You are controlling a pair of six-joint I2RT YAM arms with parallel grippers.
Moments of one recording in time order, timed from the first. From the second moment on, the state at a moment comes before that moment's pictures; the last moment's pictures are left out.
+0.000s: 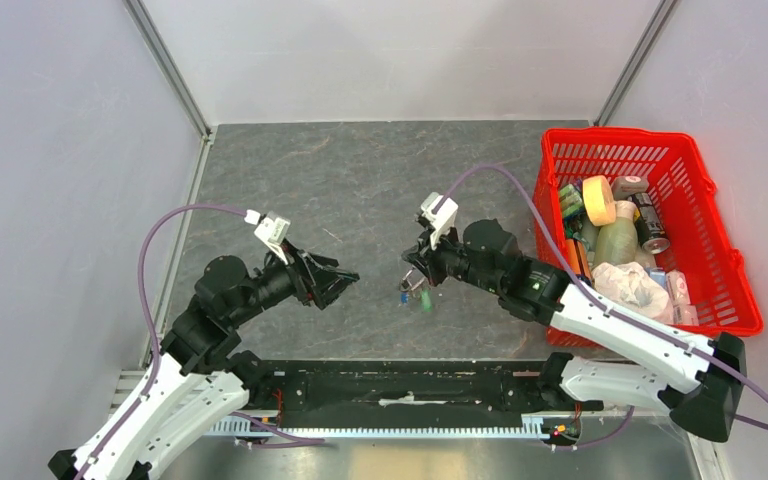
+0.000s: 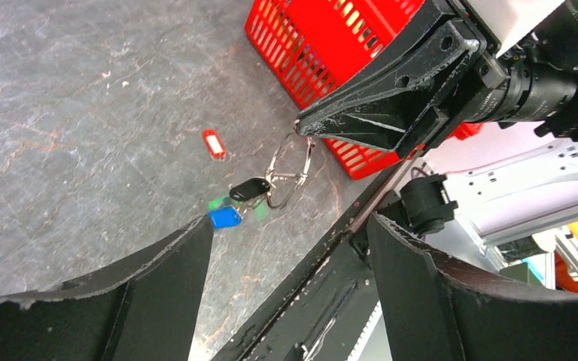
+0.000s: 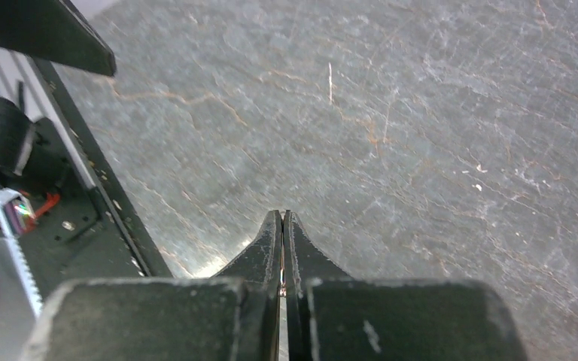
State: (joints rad) left arm -0.64 0.50 0.69 -0.33 0.27 -0.55; right arm 0.95 1.05 0.90 -0.17 0.00 0.06
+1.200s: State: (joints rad) left arm -0.64 0.57 0.60 0.44 0.48 -0.86; right arm 0.95 1.07 1.11 0.19 -0.31 0.63
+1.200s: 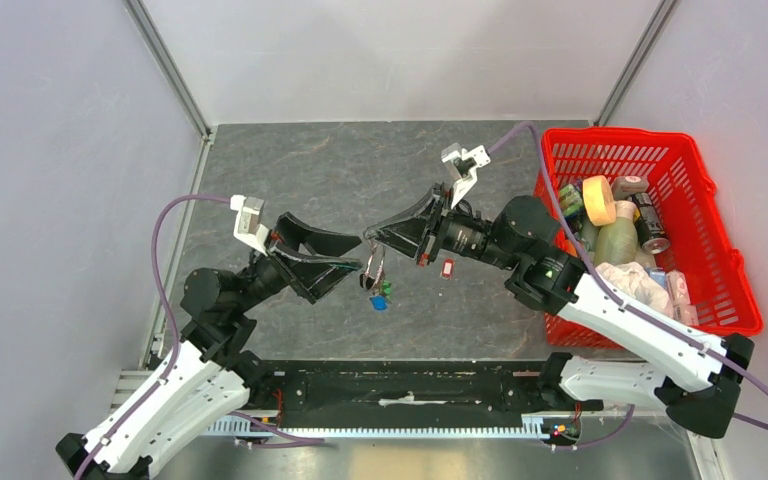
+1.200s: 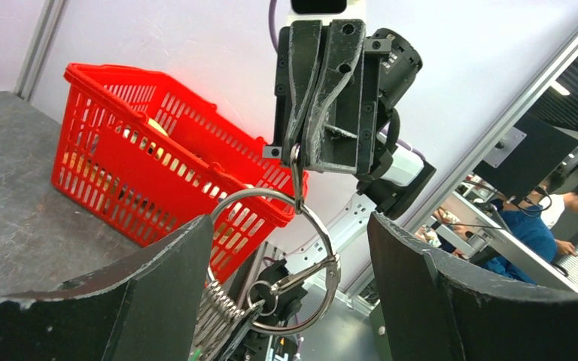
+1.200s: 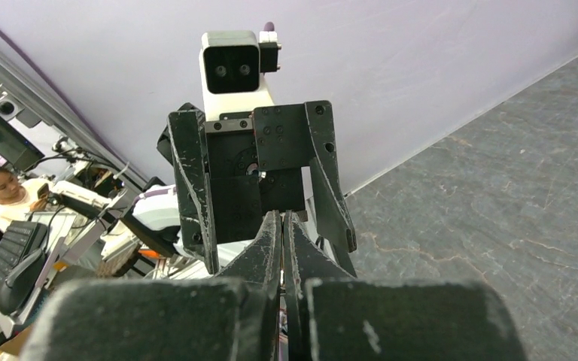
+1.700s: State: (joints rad) left arm -0.64 0.63 0.60 0.56 0.54 -0.94; right arm 0.95 1.12 1.14 0.21 -0.37 0.64
